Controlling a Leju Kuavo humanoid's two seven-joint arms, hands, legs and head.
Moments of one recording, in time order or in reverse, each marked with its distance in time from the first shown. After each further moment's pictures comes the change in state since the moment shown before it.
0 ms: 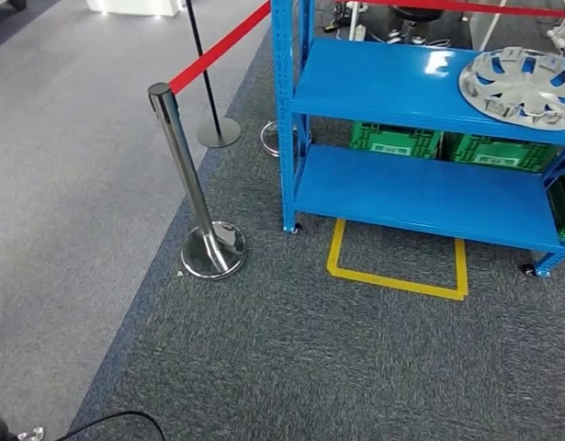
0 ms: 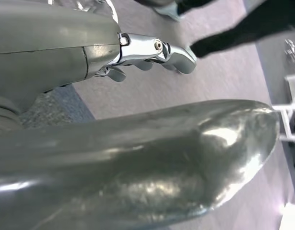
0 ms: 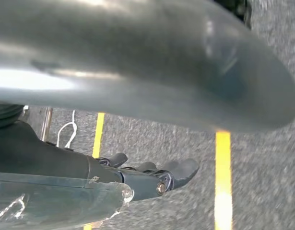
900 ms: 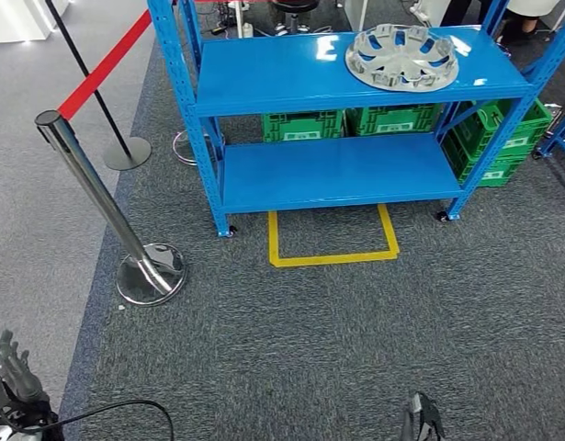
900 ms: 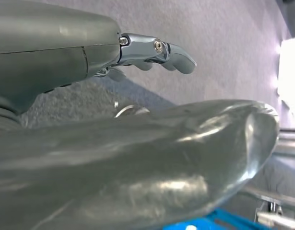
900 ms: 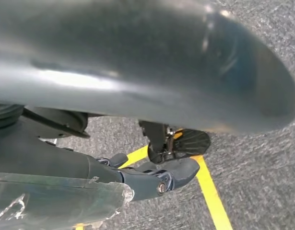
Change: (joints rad) left arm -0.047 0.096 -0.135 0.157 -0.128 -0.125 -0.056; right arm -0.230 -0.093 -0.029 0.192 -0.134 -0.042 0.119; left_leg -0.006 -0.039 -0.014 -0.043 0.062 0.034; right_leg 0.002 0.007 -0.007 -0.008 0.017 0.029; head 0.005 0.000
